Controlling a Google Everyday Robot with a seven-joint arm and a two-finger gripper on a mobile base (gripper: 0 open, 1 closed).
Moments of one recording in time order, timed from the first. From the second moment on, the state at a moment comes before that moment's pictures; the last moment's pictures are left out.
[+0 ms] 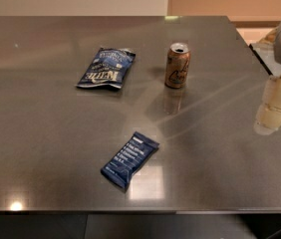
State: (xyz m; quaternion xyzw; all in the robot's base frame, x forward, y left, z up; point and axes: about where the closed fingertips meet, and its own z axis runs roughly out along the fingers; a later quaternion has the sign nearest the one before) arm 0.438 -0.217 0.976 -0.60 0.78 -0.03 0.16
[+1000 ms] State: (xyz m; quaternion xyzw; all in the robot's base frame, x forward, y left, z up) arm 0.494 -0.196 0.967 -0.59 0.78 0.00 0.20
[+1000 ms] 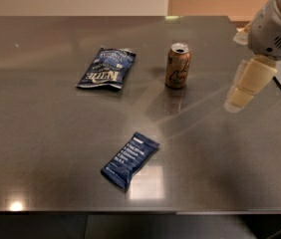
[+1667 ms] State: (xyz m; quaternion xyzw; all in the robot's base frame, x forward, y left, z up) arm 0.570 -0.175 0.946 -0.56 0.79 0.04 0.24
